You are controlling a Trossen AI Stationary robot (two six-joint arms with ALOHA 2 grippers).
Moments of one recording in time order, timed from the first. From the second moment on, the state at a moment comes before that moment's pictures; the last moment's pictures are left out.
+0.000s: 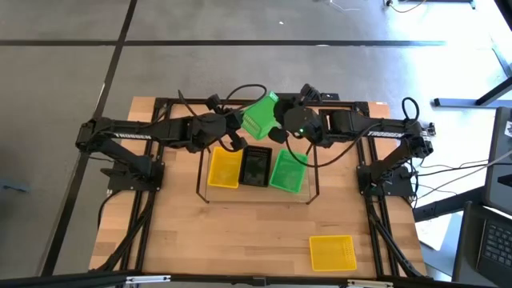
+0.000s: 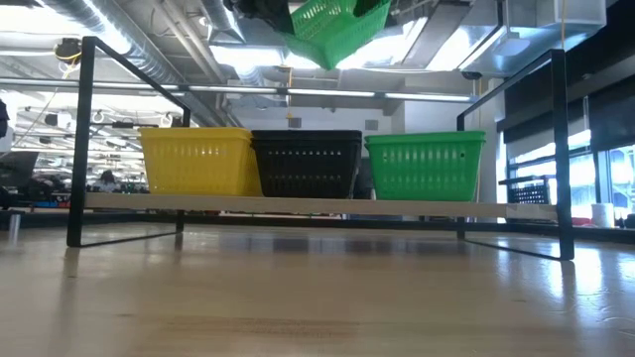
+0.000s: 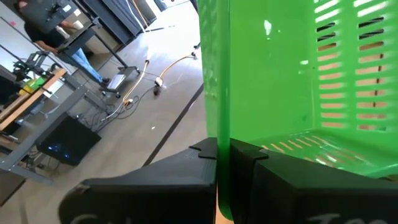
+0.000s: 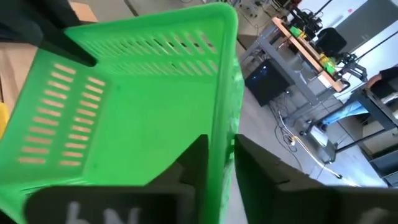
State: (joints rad) left arm 0.02 1.36 1.28 -0.30 -0.83 0.19; right arm 0.01 1.59 1.72 -0.74 0.89 -0.08
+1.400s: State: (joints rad) left arm -0.04 1.36 1.27 -0.16 -0.77 0.34; right arm 0.01 1.59 1.72 -0.80 0.86 -0.09
